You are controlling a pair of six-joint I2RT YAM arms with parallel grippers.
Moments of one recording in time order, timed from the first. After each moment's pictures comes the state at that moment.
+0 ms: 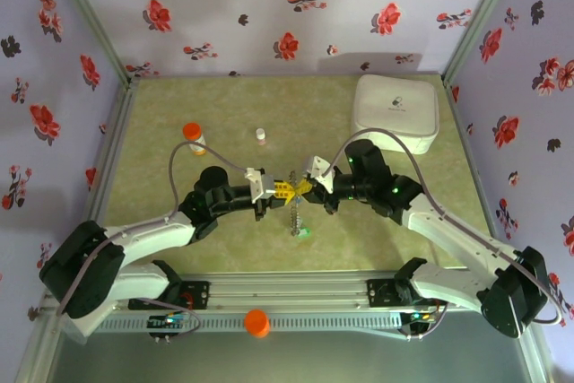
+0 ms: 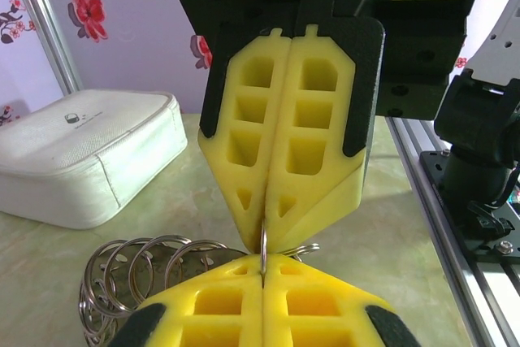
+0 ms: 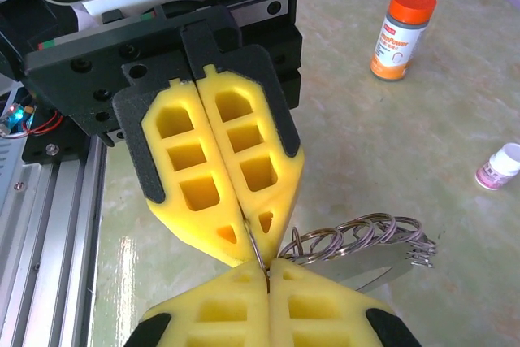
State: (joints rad) left arm -0.78 1.24 0.45 0.72 0.66 0.15; right arm 0.70 1.08 0.81 -0.33 -0.62 -0.41
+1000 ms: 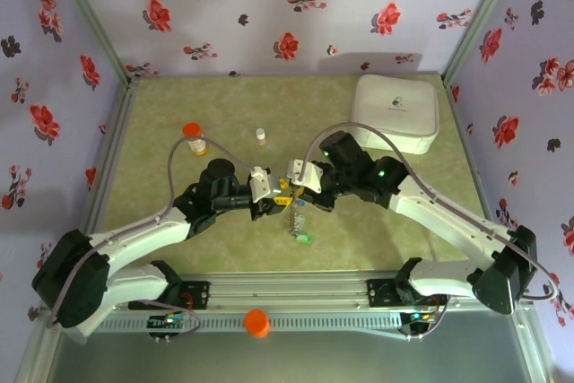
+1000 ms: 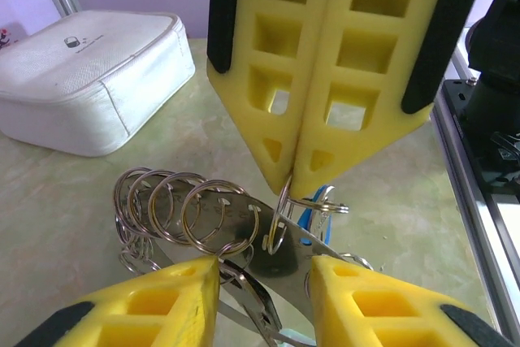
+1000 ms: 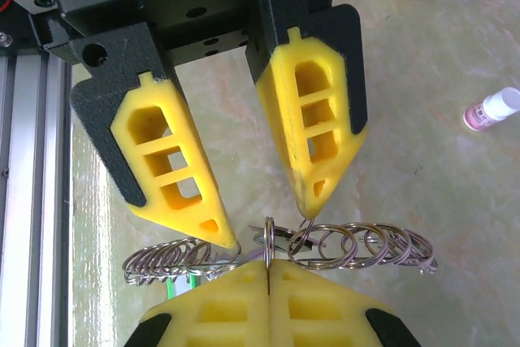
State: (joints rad) left arm -0.78 1.18 0.55 0.29 0.58 0.31; right arm 0.83 1.23 1.10 -0.73 -0.34 -0.56
